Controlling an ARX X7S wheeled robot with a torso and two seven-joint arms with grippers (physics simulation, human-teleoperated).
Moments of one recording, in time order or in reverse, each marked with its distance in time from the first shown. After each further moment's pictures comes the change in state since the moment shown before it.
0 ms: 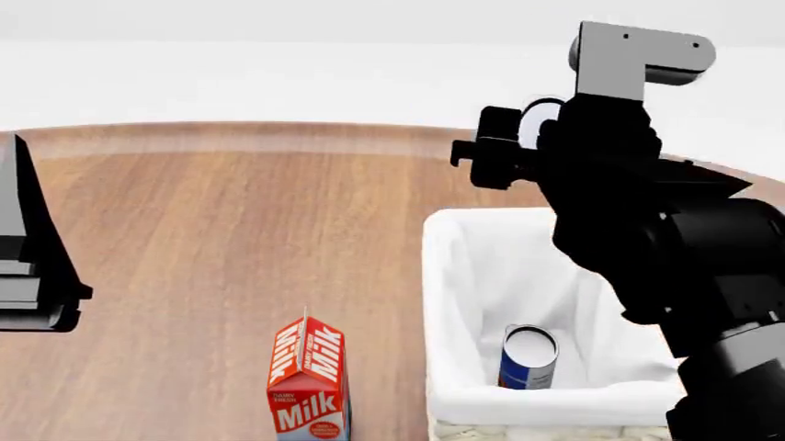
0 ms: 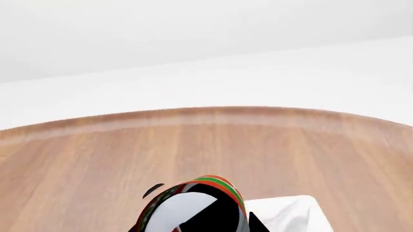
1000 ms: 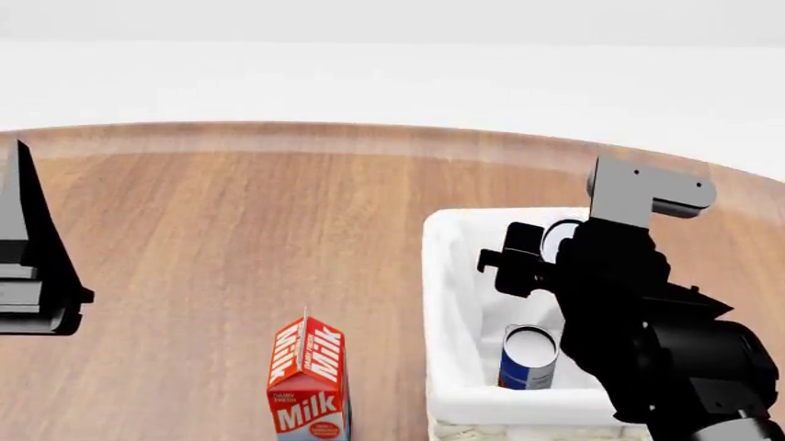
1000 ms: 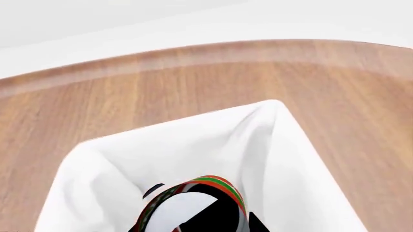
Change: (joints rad) left arm 0.009 -0.004 0.005 -0.011 -0.003 0.016 -0.003; right arm -0.200 -0.005 0.007 0.102 -0.016 -0.109 -0.004
